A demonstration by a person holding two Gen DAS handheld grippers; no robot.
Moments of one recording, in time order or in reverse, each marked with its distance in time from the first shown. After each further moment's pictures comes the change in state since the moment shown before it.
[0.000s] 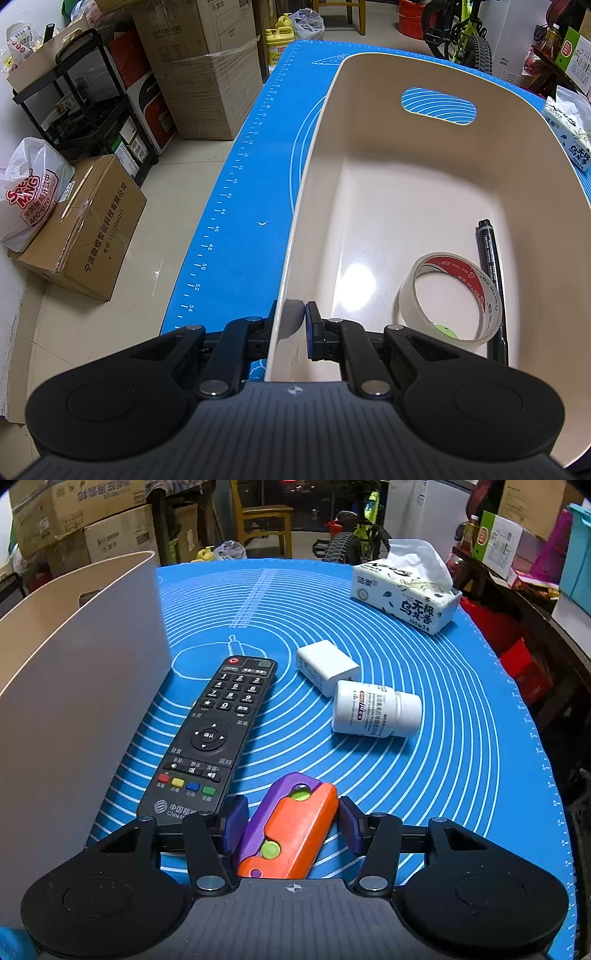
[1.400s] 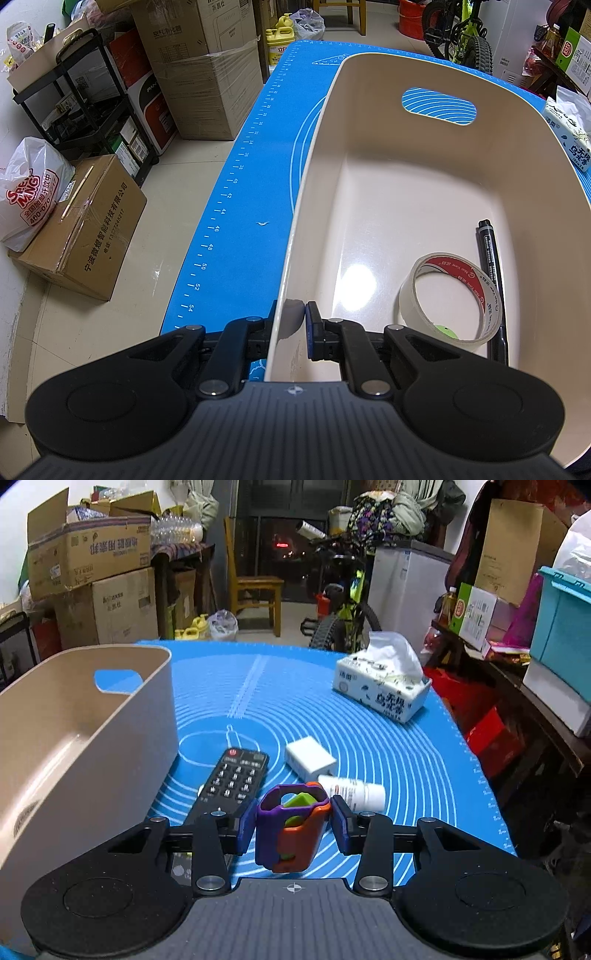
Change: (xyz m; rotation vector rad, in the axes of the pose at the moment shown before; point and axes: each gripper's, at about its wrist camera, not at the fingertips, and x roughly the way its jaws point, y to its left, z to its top) left arm 0.000 0.000 0.000 -0.001 0.000 0.000; right arm -0.055 0.008 0.013 -0.025 -0.259 -0.059
